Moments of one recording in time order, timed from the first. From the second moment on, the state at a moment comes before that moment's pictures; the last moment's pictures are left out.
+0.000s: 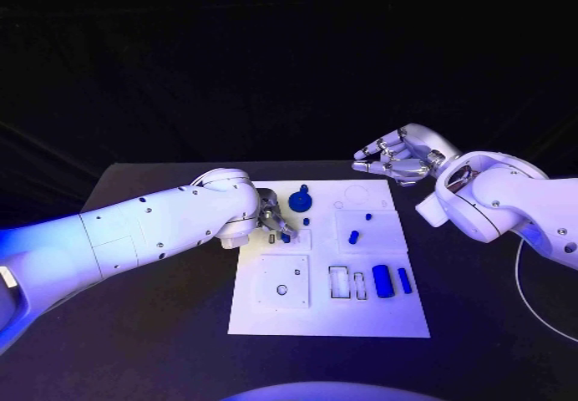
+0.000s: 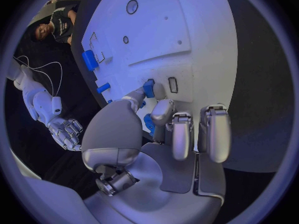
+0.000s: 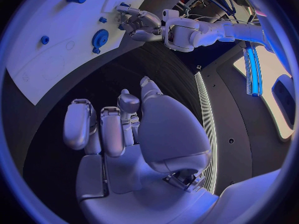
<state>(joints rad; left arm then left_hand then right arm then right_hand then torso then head) 1.24 -0.54 -0.03 1.32 -1.11 0.15 -0.66 1.01 -0.13 0.30 0.20 0.16 1.00 0.01 0.63 0.72 1.37 -0.06 1.16 1.10 1.47 -0.10 1.57 1.31 0.04 1.47 0.01 1.51 1.31 1.30 -0.94 -0.01 1.63 -0.87 -0.39 -0.04 1.35 -0.04 -0.04 0.23 0.28 1.02 0.13 0.08 0.07 1.30 0.05 0.98 1.09 1.46 -0.02 1.40 1.31 0.08 1.32 0.09 1.38 1.18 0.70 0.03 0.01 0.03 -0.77</state>
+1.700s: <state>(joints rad) 1.33 -0.58 0.04 1.26 -1.05 0.21 -0.66 1.11 -0.05 -0.01 0.29 0.07 0.90 0.06 0.54 0.67 1.24 -0.01 0.97 0.89 1.47 -0.08 1.57 1.31 0.04 1.47 0.03 1.44 1.31 1.30 -0.93 -0.02 1.60 -0.86 -0.38 -0.04 1.32 -0.03 -0.07 0.26 0.28 1.02 0.13 0.08 0.07 1.30 0.05 0.98 1.08 1.46 -0.02 1.39 1.31 0.08 1.32 0.09 1.37 1.18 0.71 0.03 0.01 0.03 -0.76</state>
